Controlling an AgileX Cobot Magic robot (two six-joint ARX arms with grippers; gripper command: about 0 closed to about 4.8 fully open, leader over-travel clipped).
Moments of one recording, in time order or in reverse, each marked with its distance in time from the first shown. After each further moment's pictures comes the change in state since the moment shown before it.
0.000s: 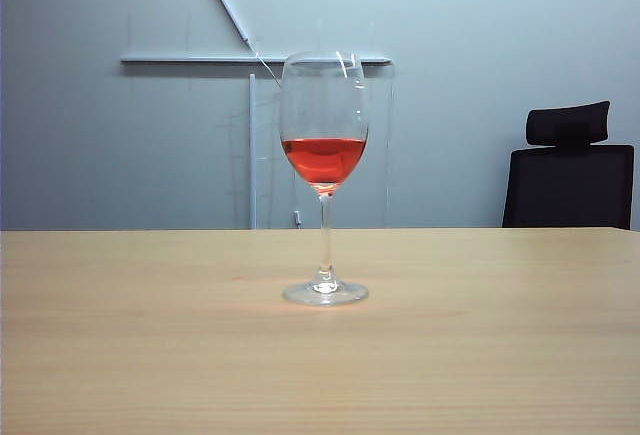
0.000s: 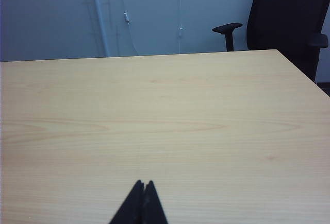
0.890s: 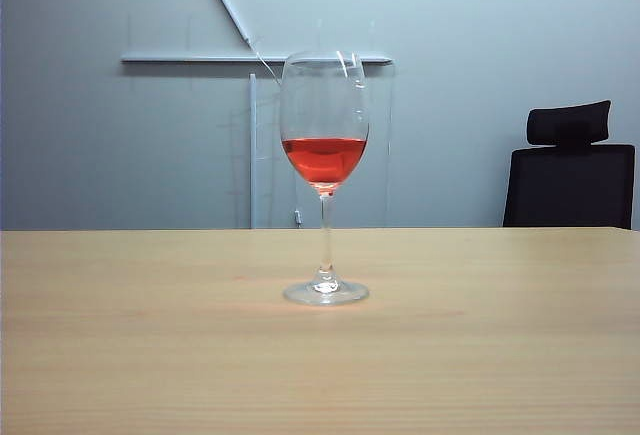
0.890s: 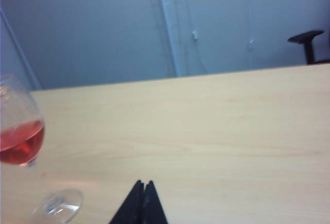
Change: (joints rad) left arm -0.001 0.000 0.001 0.000 0.000 0.000; right arm 0.062 0.062 0.023 0.129 -0.181 0.150
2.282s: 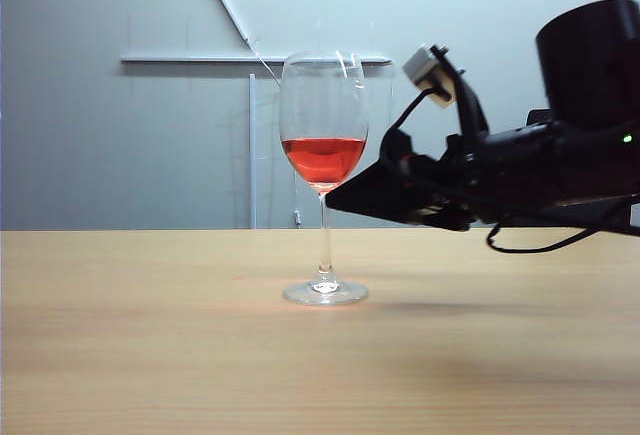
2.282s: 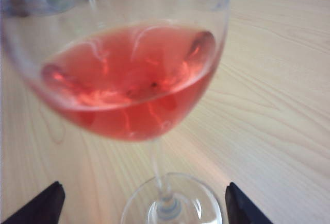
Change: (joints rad) left arm -0.515 0.000 0.000 -0.072 0.000 0.000; right arm 0.358 1.718 0.504 0.943 -0.370 -0.228
